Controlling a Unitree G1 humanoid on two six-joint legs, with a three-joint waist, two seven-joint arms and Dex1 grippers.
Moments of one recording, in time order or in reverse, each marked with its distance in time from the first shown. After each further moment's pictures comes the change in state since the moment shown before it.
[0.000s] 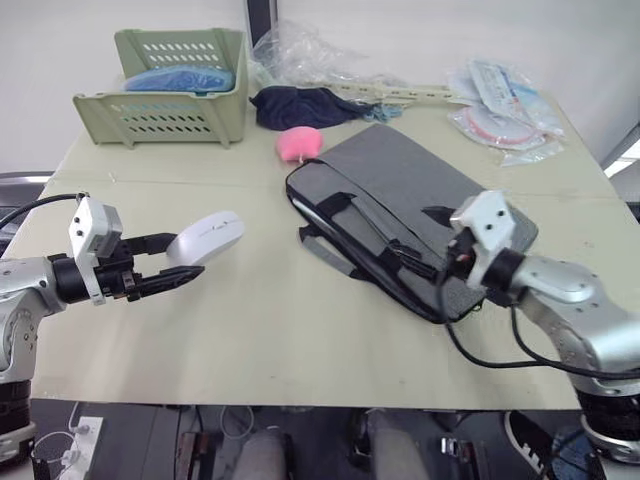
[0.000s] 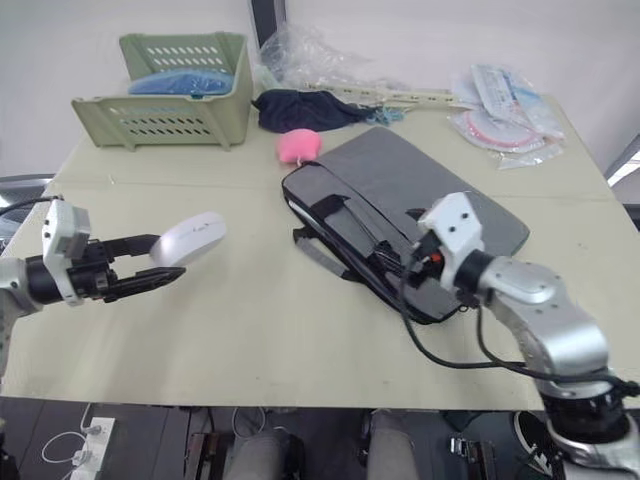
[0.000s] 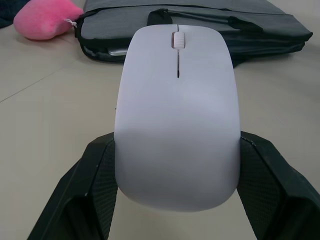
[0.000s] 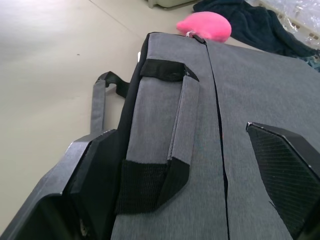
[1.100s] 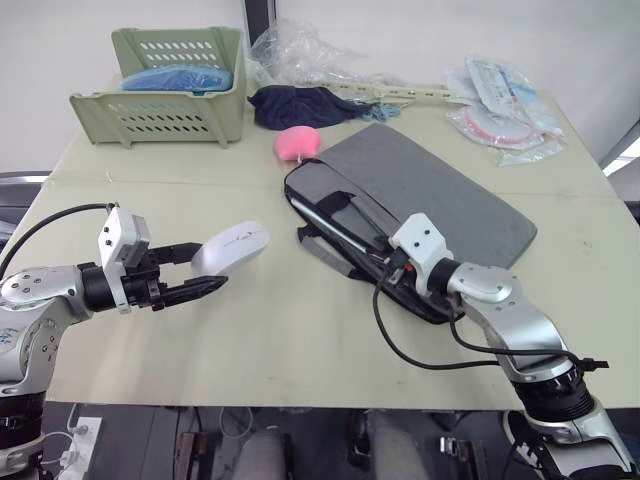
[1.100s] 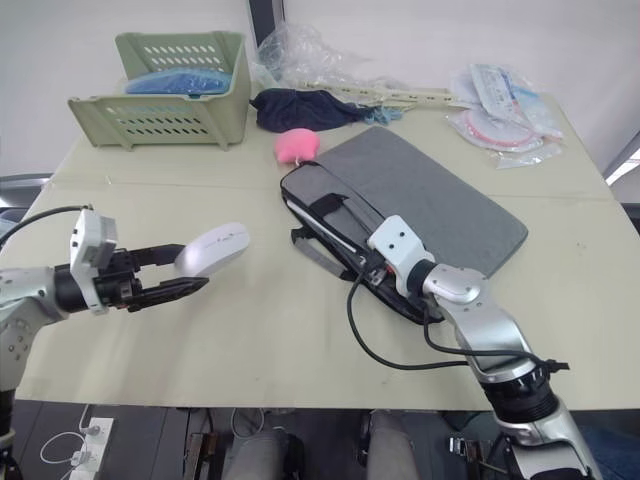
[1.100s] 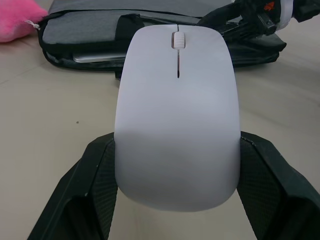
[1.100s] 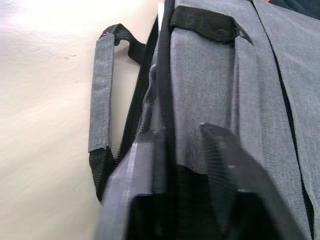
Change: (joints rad) left arm 0.035 -0.017 -0.068 -0.094 -0.075 0.030 0.070; right arm -0.060 0.150 0.170 0.145 -0.256 -0.036 0.032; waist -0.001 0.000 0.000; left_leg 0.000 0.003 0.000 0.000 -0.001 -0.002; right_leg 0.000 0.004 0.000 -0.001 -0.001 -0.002
